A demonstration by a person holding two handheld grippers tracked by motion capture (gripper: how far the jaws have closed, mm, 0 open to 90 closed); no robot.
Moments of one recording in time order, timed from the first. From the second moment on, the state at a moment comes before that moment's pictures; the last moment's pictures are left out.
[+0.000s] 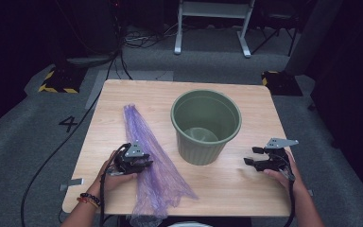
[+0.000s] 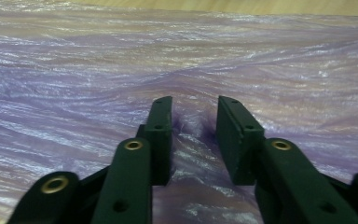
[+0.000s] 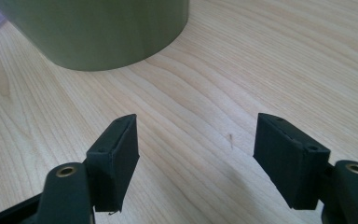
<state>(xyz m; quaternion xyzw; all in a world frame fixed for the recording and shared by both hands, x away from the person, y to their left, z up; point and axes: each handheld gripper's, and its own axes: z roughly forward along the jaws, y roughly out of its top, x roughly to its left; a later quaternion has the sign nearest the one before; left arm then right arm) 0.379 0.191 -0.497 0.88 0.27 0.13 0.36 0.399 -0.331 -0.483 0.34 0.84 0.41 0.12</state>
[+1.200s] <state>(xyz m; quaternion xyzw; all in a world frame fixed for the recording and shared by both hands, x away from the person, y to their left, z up) 0.357 0.207 -0.477 0.86 0.26 0.12 0.42 0.402 -0.322 -0.495 0.35 0.85 0.38 0.10</state>
